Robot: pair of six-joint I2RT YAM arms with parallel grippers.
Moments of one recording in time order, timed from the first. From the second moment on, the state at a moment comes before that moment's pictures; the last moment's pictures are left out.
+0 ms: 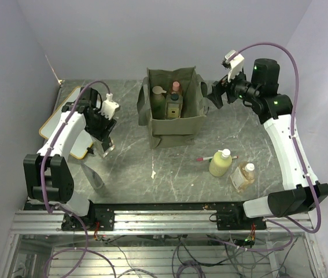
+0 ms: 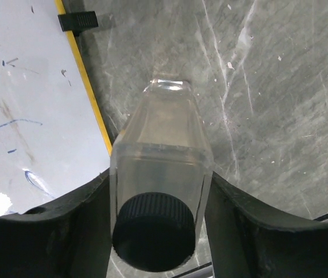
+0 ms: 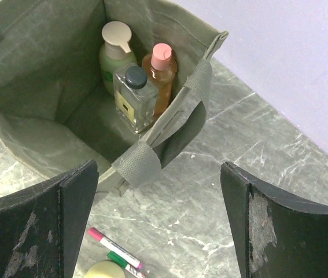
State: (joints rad) left arm -0.09 1.53 1.27 -0.91 0.16 0.51; right arm 0.19 1.39 1.64 -0.66 -0.44 -0.38
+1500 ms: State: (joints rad) left arm -0.20 1.46 1.99 -1.05 0.32 0.38; right arm 0.51 1.57 1.68 -0.82 -0.55 -0.61
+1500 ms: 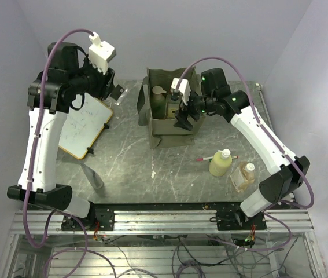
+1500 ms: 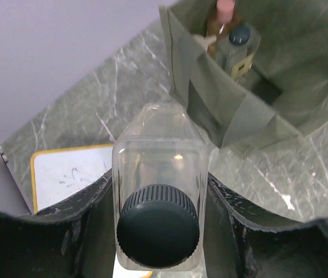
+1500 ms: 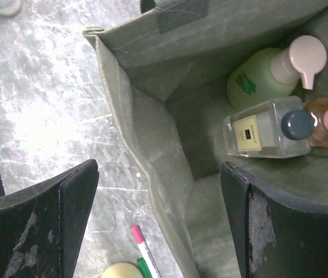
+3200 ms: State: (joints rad) left arm -0.53 1.82 2.07 -0.76 0.53 0.28; right arm 0.56 1.46 1.45 -0.81 -0.59 -0.63
